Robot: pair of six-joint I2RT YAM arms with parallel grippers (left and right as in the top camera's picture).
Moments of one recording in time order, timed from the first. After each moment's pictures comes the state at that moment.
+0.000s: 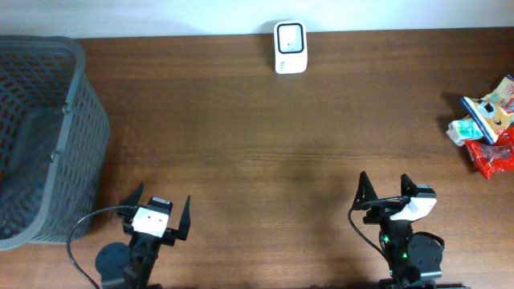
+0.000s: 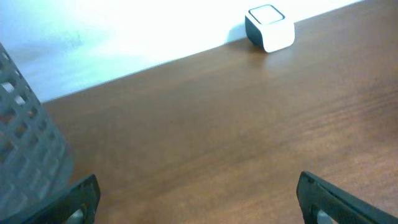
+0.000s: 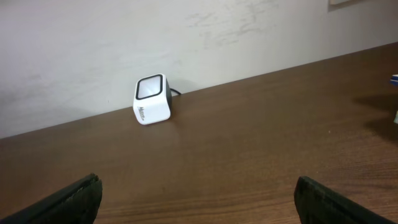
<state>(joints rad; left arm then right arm) 0.16 0.02 0.12 -0.32 0.36 0.28 0.05 0.01 0.01 -0.07 0.03 0.27</state>
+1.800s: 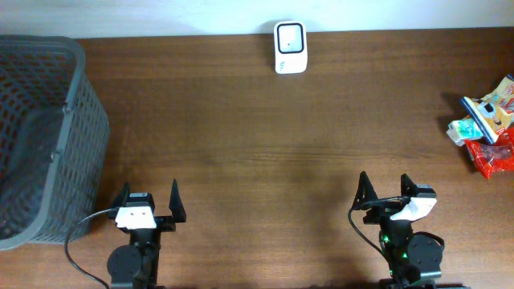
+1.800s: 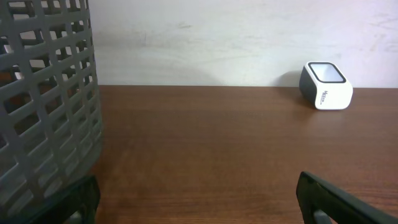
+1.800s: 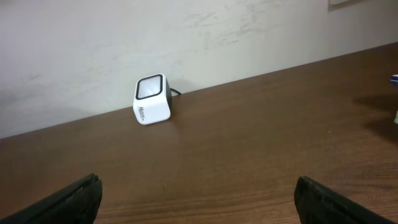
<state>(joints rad) -0.02 0.01 0.02 -0.08 -0.03 -0.02 0.05 0.01 0.01 -0.07 0.03 0.27</state>
